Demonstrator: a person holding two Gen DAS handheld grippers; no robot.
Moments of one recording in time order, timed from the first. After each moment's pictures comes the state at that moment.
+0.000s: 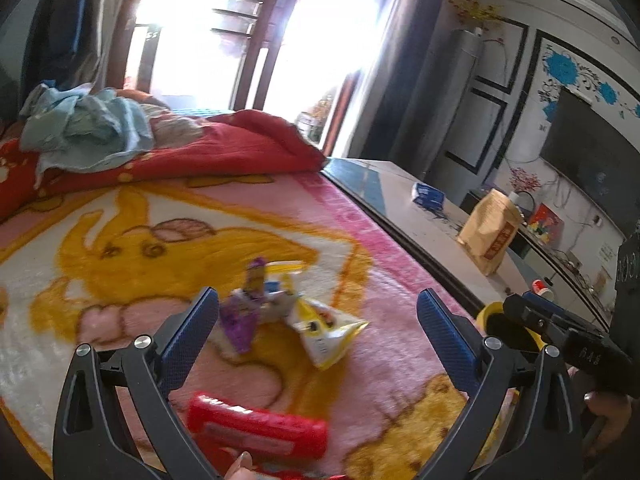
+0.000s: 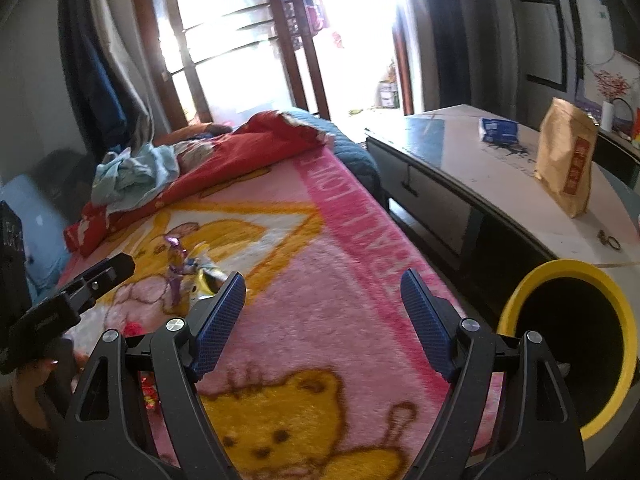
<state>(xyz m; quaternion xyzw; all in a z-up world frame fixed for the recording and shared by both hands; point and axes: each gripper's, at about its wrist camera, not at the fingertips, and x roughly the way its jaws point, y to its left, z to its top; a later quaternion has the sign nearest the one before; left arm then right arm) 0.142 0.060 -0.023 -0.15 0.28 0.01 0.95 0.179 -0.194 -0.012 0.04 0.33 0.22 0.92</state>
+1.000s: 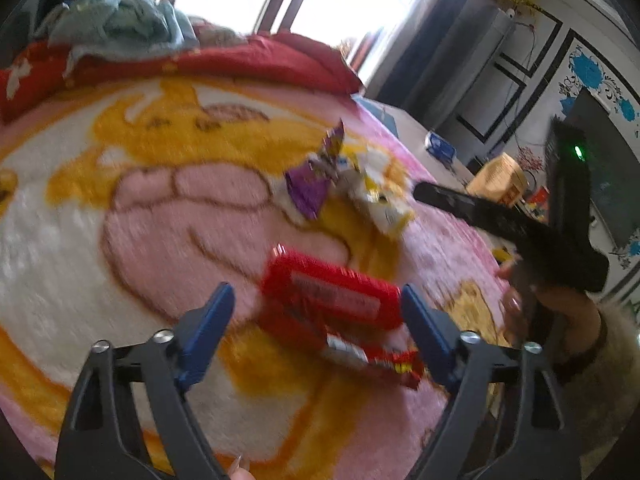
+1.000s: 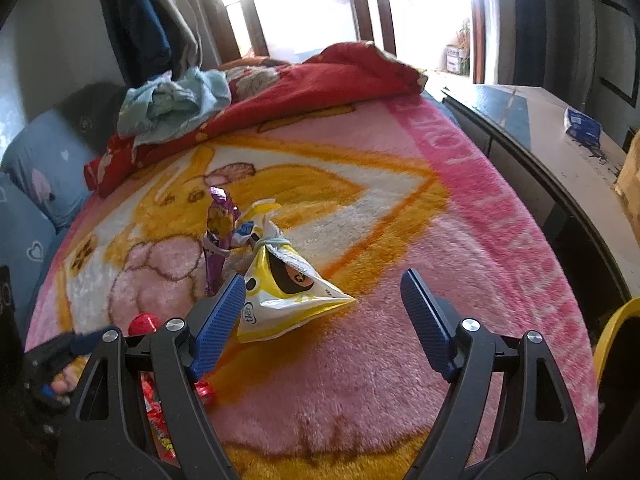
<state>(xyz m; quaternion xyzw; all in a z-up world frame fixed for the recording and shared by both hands) 0.089 0.100 -0.086 -0.22 0.39 -0.01 0.90 0.220 -0.078 -0.056 -0.03 0.40 0.31 0.86</state>
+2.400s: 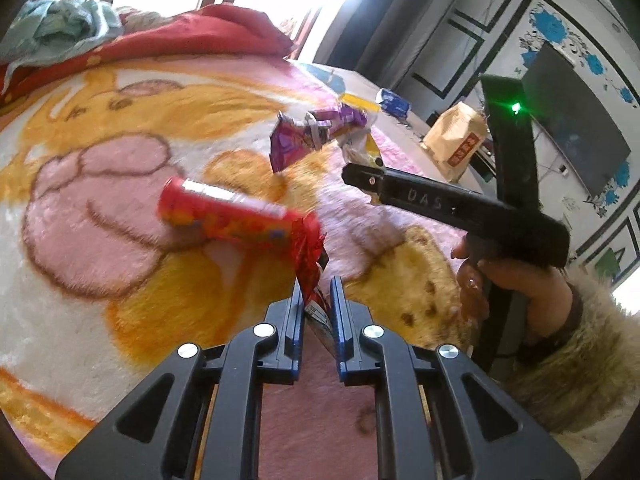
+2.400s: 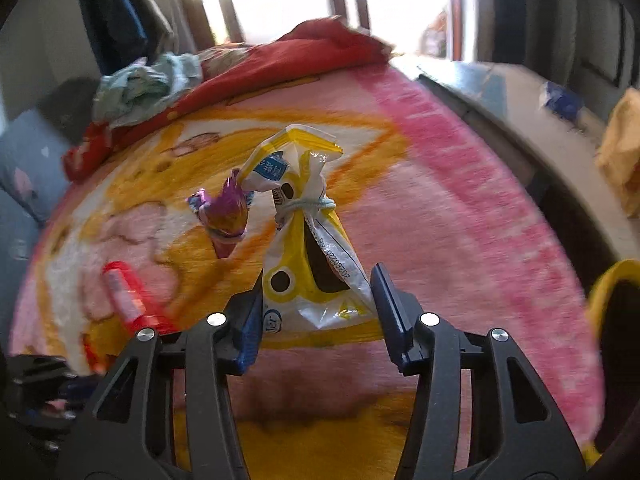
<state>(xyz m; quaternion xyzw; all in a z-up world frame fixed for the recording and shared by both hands) 0.096 0.039 -0.090 -0.17 0.41 -0.10 0.89 0.209 -0.107 -0.080 -0.05 0.41 0.25 0.87</state>
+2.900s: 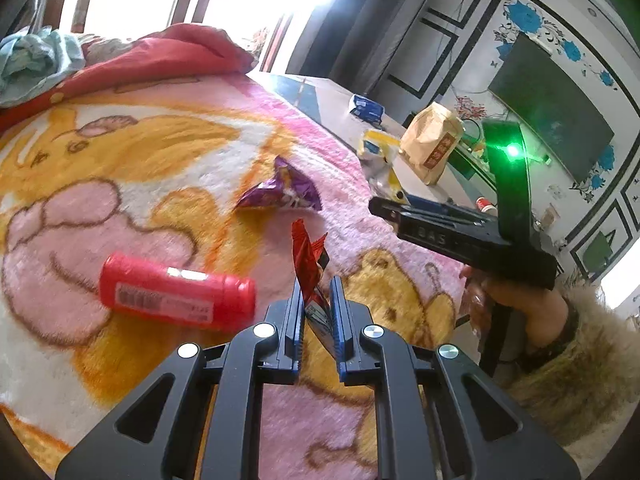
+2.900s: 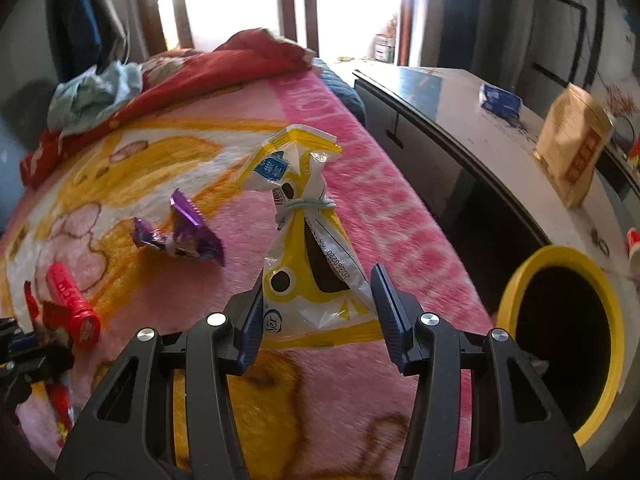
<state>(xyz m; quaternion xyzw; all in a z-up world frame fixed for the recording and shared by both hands) 0.119 0.010 -0.072 -0.15 0.39 -0.14 0.90 0.216 -0.178 -0.074 -0.05 0.41 0.18 0.89</state>
